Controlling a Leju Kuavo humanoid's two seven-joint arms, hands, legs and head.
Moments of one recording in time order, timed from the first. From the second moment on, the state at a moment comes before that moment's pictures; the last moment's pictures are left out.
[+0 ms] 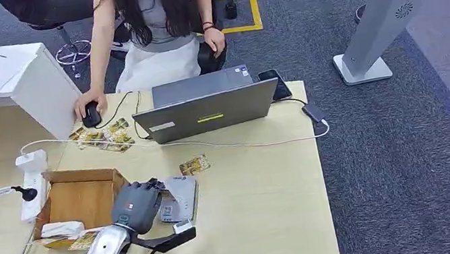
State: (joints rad) left arm -0.14 0.10 -0.36 -1.28 -1.38 0.20 0.00; right arm -0.06 -0.10 1.16 -0.12 -1.00 -0.07 0.06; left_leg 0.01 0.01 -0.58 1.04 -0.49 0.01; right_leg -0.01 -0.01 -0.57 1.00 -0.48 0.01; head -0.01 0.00
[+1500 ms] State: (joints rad) left arm -0.51 0.38 0.07 -1.18 -1.28 0.44 -0.05; right arm -0.07 -0.11 1.24 -0.12 -1.02 -0.07 0.03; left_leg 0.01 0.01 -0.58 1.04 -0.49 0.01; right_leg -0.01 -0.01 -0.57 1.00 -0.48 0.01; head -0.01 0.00
